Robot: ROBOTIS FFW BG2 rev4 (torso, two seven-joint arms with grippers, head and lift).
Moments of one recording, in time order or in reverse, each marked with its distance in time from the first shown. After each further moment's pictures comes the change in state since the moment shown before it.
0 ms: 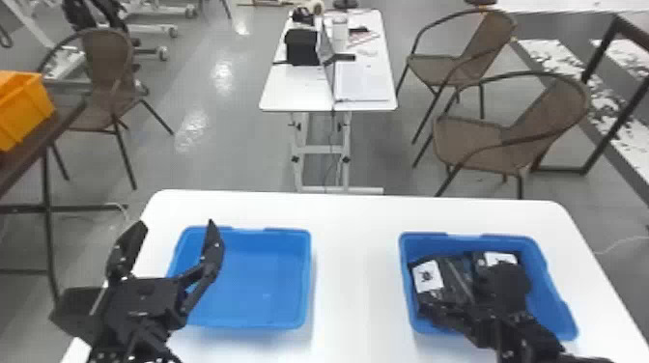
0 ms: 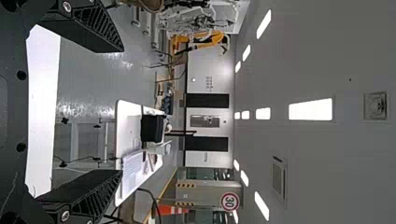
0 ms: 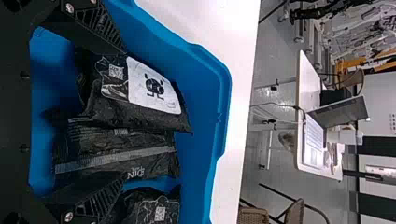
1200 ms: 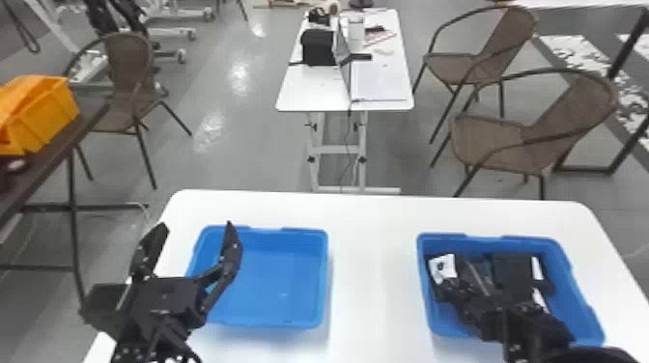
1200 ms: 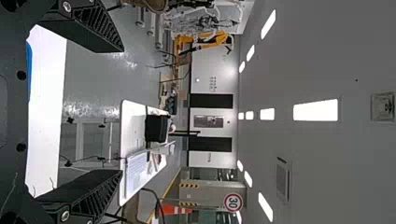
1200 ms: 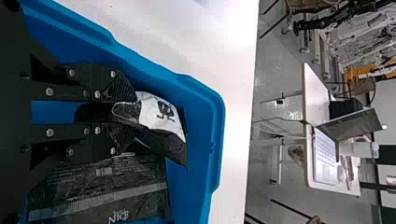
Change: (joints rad) left arm 0.000 -0.010 0.007 0.002 -0.002 0.016 -0.007; right arm 0.000 0.045 0.012 -0.113 0.008 0.155 0.018
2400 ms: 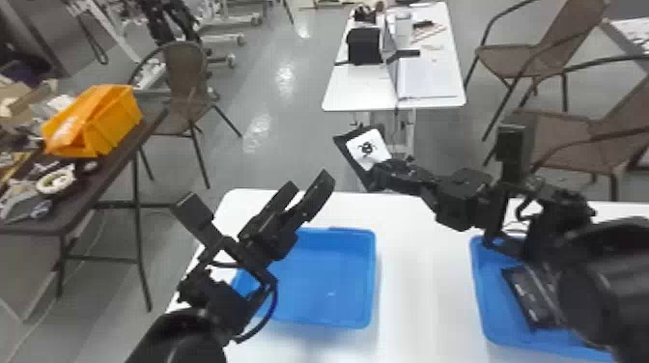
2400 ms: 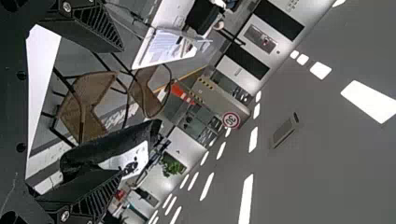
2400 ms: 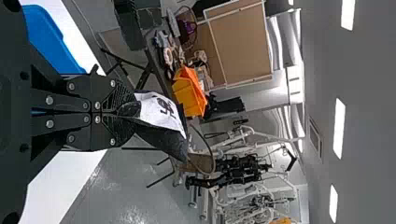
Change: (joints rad) left arm -0.279 0.054 0.031 0.021 0.642 0.539 -0.330; right arm -0.237 -0.082 0.319 -0.298 -0.372 0.053 0.278
